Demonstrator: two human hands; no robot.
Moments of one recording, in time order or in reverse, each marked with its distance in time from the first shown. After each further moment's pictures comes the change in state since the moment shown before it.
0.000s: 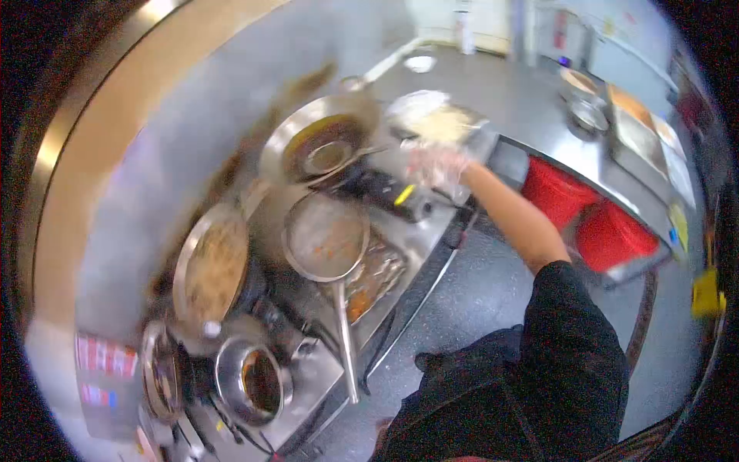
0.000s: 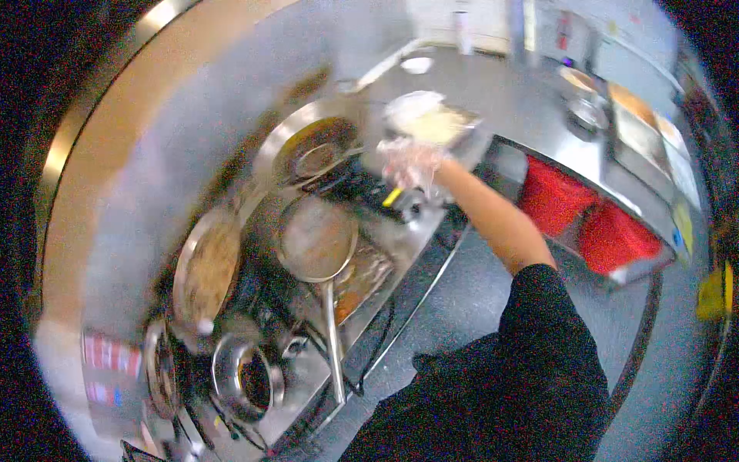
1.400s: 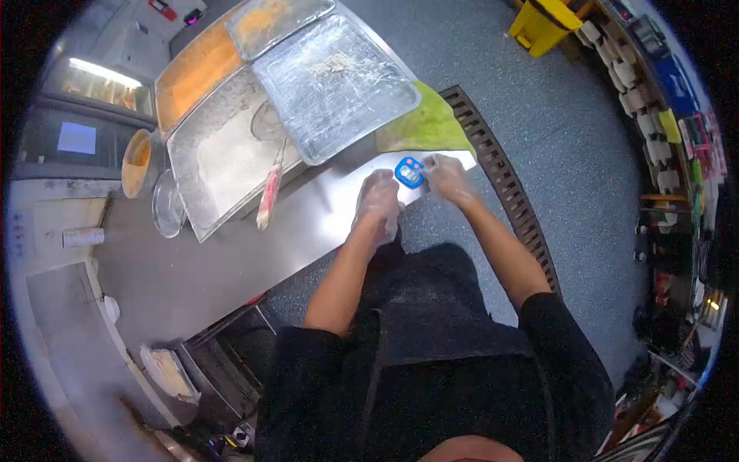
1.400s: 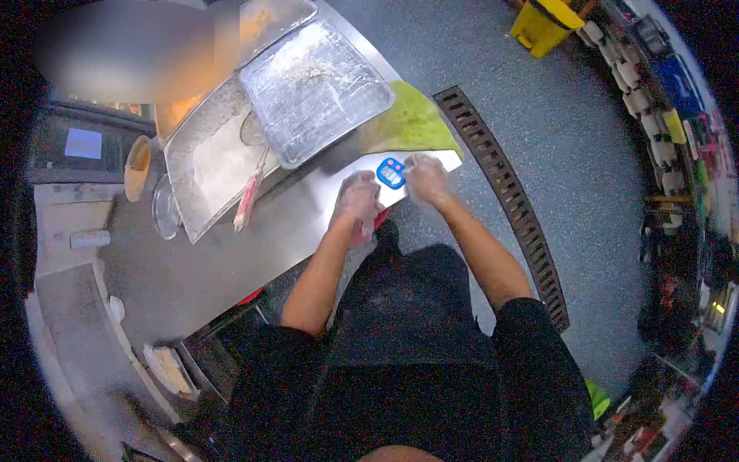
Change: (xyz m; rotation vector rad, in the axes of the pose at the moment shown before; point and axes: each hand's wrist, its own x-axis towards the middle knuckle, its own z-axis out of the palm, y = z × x) left_hand 0.068 1.362 0.037 0.120 0.255 1.957; right_hand -0.774 0.156 -0.830 -0.686 1.518 0.568
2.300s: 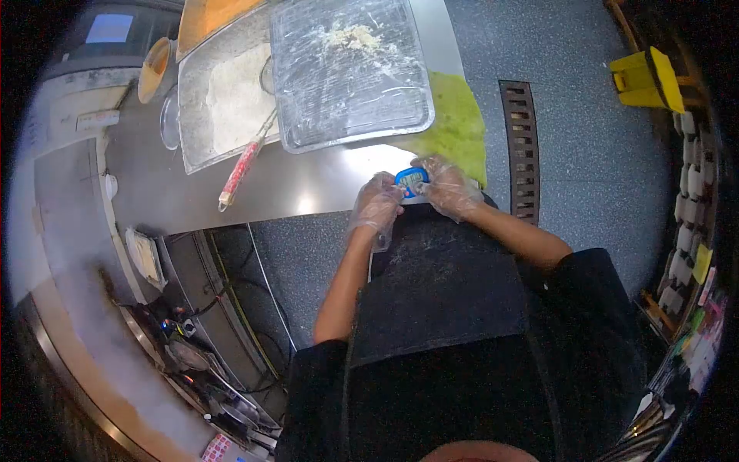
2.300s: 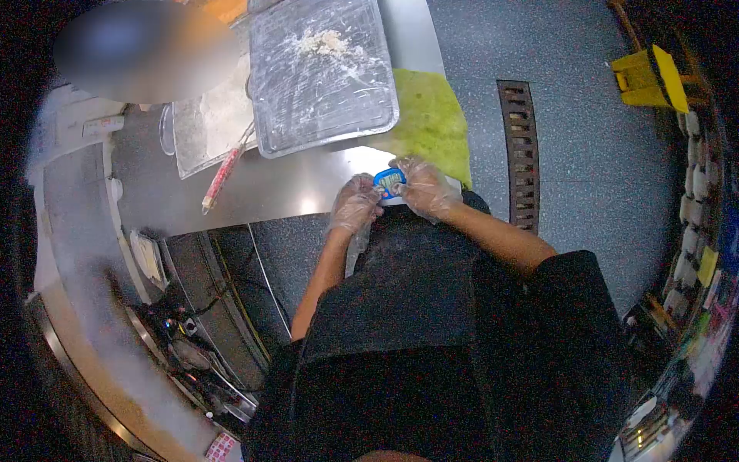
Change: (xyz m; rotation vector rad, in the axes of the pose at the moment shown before) left_hand 0.068 0.083 -0.019 -0.774 -0.231 -1.497; right_hand 0.071 0.027 -0.031 0.177 -0.578 -0.413
